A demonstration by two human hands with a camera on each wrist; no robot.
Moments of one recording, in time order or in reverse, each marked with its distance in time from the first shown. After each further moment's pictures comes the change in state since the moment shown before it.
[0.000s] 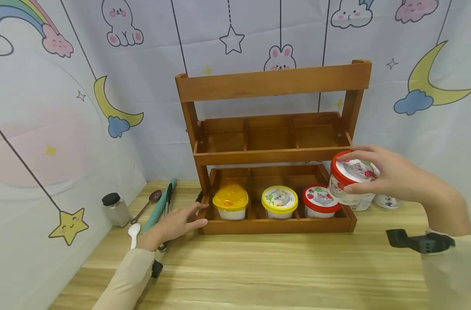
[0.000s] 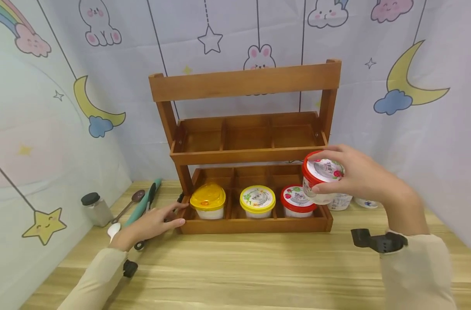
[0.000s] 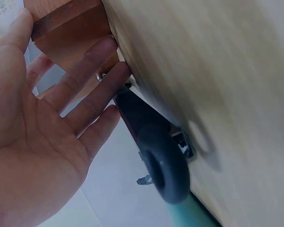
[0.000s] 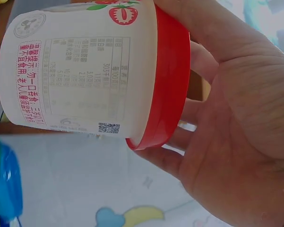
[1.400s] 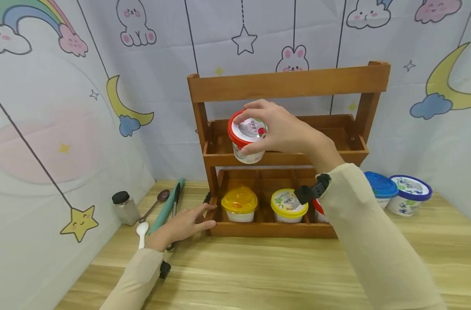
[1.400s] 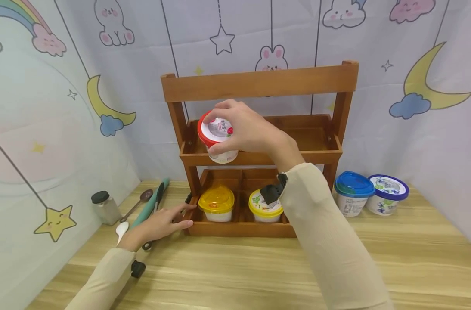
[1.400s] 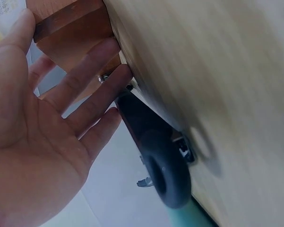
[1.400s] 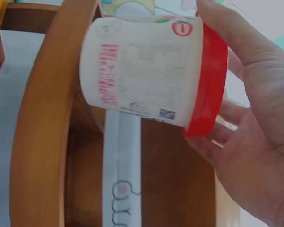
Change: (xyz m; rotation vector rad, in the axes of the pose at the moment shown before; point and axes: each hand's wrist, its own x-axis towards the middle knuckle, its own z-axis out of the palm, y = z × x) left_hand -0.002 0.002 -0.001 0.005 0.002 0.007; right_hand 0.158 -0.162 0.029 0.128 -0.019 -0.317
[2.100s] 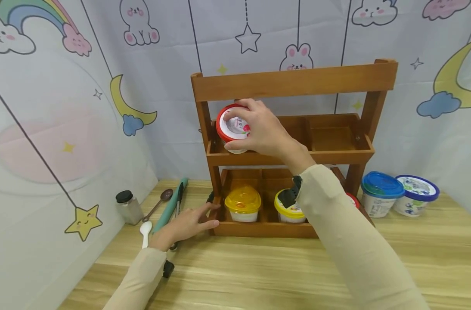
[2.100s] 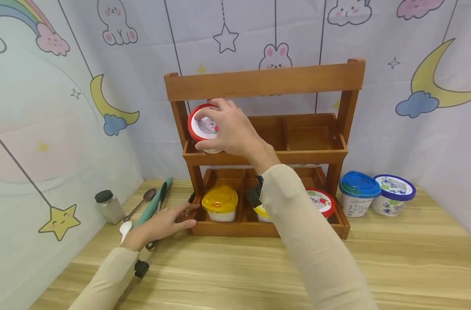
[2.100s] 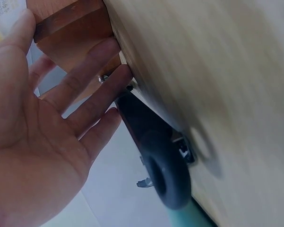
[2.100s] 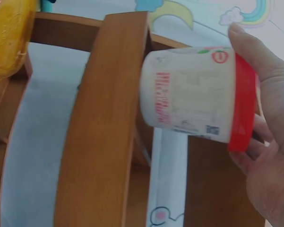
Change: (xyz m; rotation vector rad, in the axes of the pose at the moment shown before) left_hand 0.001 0.000 -0.001 -0.003 0.001 -0.005; right_hand 0.035 0.006 0.044 -0.091 0.211 -0.060
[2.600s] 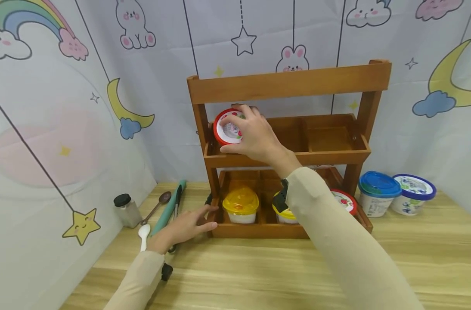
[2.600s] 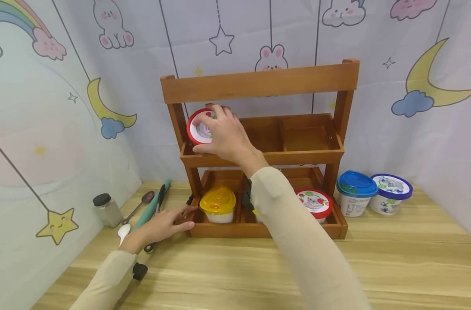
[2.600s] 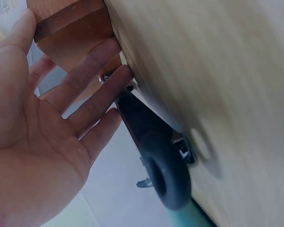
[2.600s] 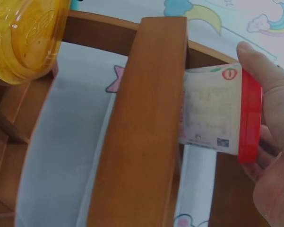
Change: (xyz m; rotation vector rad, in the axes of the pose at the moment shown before) left_hand 0.001 0.001 0.001 0.007 0.004 0.008; right_hand 0.002 0.005 0.022 -0.111 0.041 0.032
